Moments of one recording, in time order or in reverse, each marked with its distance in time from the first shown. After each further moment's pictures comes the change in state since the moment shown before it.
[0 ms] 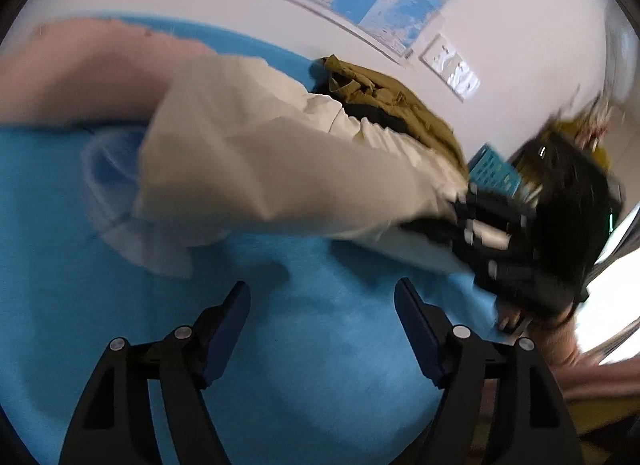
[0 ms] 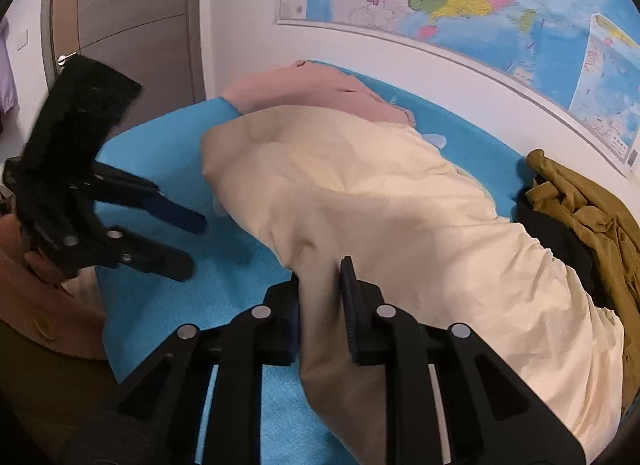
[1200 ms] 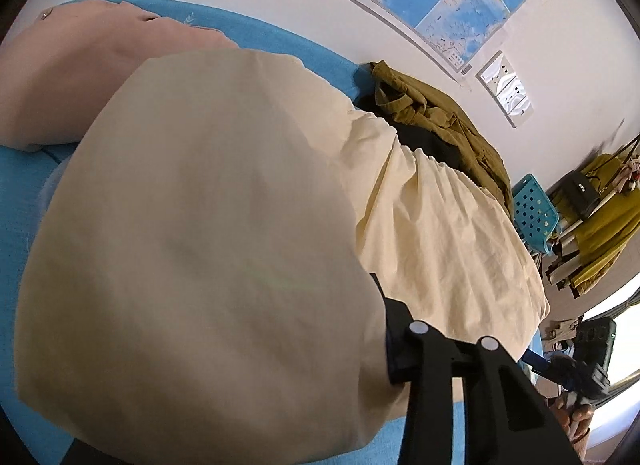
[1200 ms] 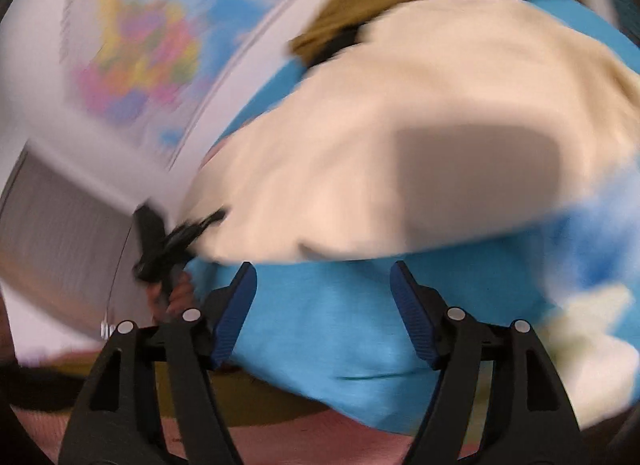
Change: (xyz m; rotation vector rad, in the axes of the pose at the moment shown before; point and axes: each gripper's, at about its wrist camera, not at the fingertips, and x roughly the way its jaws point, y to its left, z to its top) left arm 0.055 0.000 0.049 -0.065 -0.007 0.129; right arm -0.148 -0.120 -0.220 1.140 -0.123 0.112
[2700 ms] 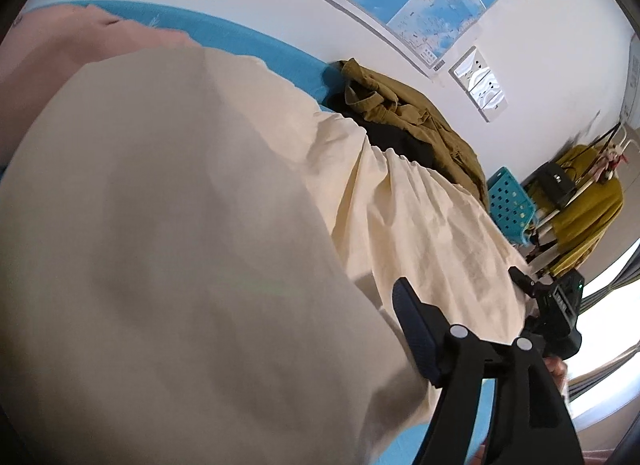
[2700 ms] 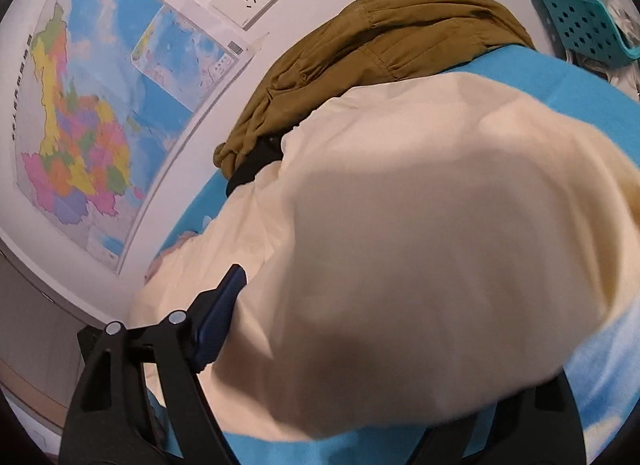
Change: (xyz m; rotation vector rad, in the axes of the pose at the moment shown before) left arm 0.004 -0.006 0.001 0.045 -0.007 -0.082; right arm 0.042 -0.006 0.056 0.042 -0.300 -0.149
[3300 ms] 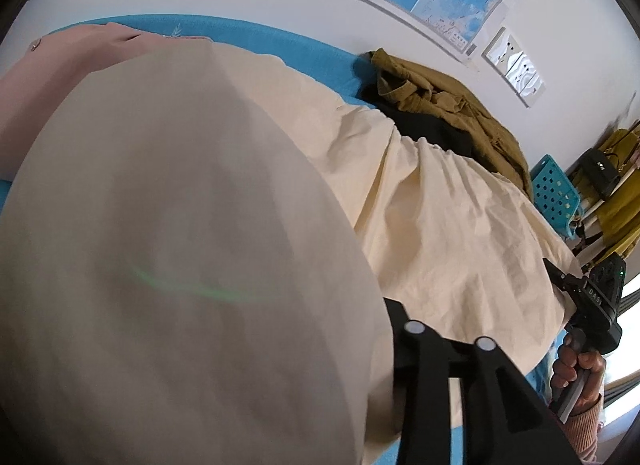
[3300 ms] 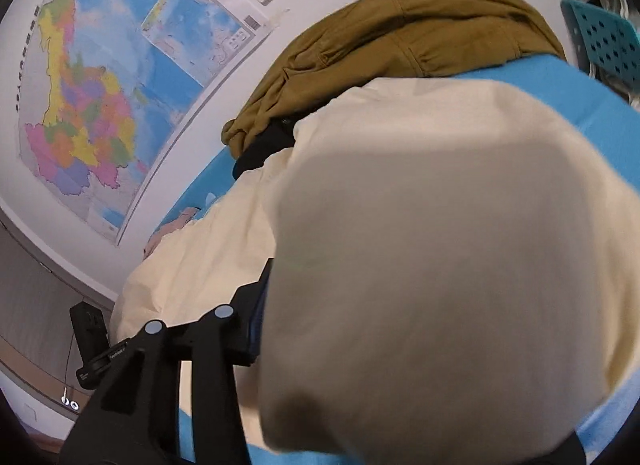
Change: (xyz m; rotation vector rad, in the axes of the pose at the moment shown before) left arm 0.002 -0.011 0.002 0.016 0.030 0.188; right arm 0.014 0.005 0.004 -0.046 0.071 0.026
